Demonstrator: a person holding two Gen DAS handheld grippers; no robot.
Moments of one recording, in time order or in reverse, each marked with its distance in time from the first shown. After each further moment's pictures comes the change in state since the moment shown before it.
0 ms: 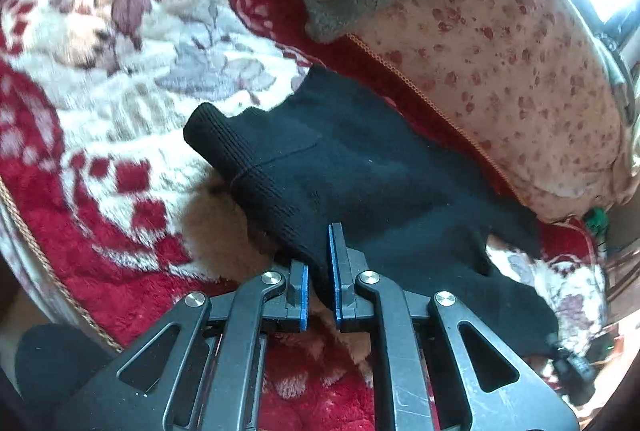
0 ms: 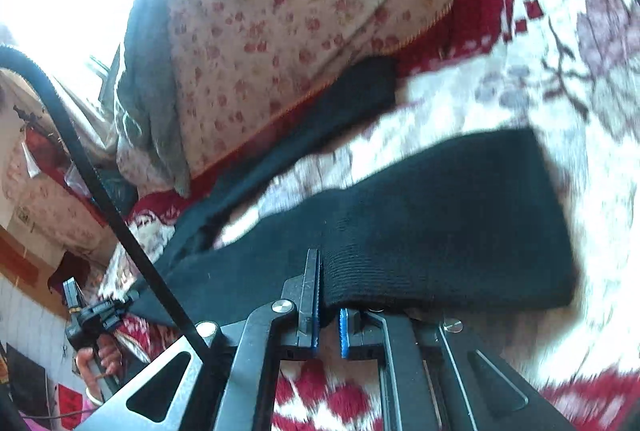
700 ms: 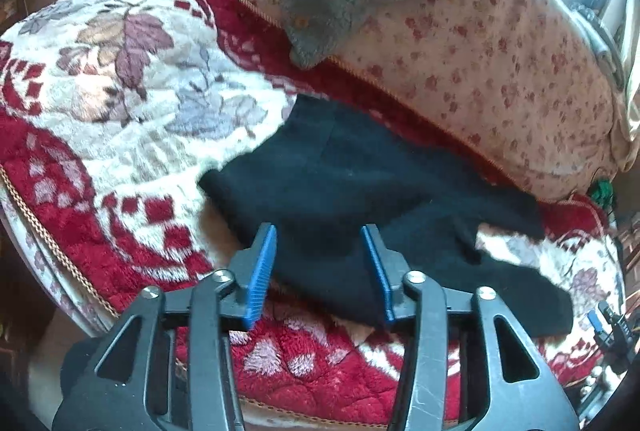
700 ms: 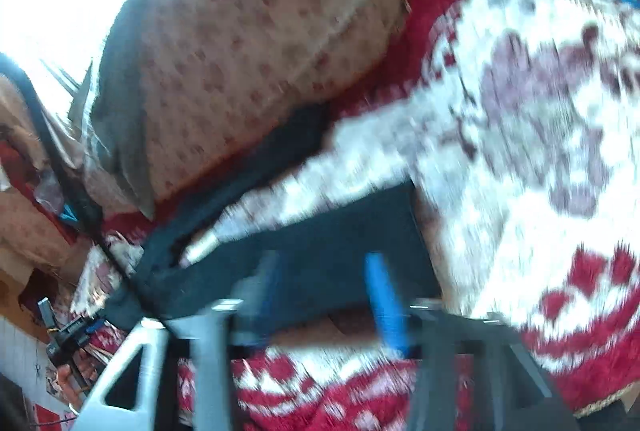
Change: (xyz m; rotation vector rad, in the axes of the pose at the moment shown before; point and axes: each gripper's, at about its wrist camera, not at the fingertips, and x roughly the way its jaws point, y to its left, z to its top) left arm -0.044 -0.017 0.005 0.129 -0.070 0.040; right arm -0.079 -0.012 0.030 -0.012 -0.141 -0.100
